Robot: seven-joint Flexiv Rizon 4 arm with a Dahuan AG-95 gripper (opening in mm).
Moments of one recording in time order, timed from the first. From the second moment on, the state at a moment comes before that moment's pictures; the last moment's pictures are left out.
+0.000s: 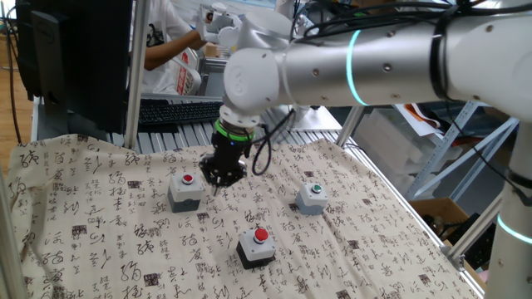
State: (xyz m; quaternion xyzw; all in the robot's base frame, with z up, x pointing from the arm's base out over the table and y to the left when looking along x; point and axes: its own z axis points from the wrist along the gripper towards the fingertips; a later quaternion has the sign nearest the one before) arm 0.616 0.165 0.132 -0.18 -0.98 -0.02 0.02
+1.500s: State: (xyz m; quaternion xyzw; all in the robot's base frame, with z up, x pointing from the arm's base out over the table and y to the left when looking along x) arm 0.660 0.189 0.120 -0.20 -0.98 -0.03 0.02
